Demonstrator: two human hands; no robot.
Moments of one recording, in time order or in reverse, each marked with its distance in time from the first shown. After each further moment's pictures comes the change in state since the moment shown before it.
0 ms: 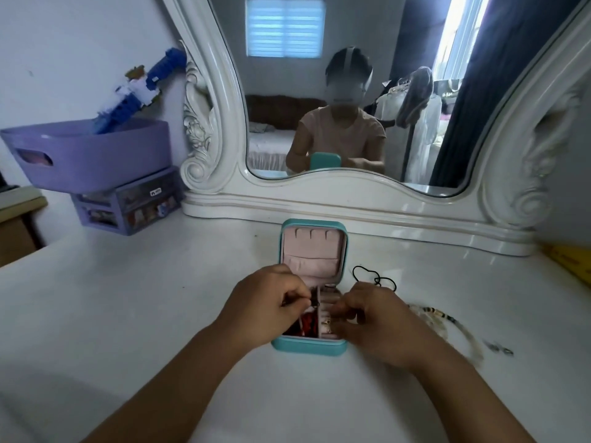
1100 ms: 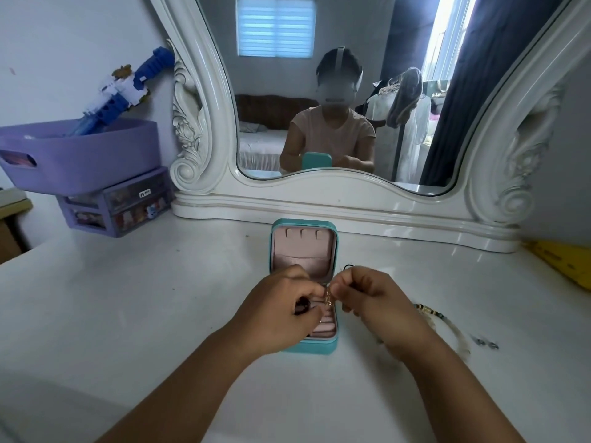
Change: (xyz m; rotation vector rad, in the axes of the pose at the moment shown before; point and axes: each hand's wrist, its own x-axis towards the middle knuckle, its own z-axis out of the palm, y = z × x) left_hand 0.004 0.016 0.016 -0.116 -0.039 0.111; right_hand 0.001 -0.003 -0.005 0.692 0.163 0.230
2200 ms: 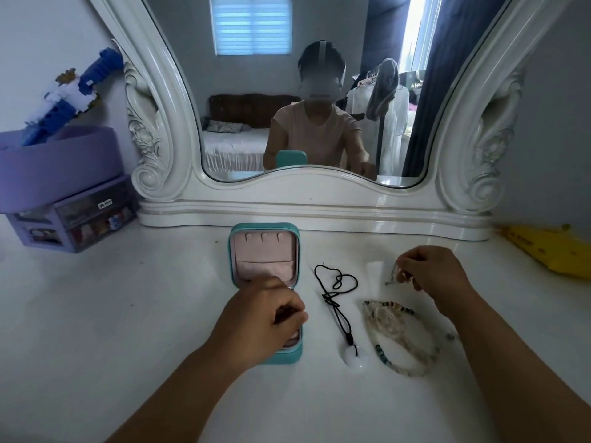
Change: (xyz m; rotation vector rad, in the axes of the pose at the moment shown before) left_hand 0.012 0.005 0.027 0.077 0.044 -0.006; right_hand 0.037 0.056 -0.125 -0.190 0.465 0.275
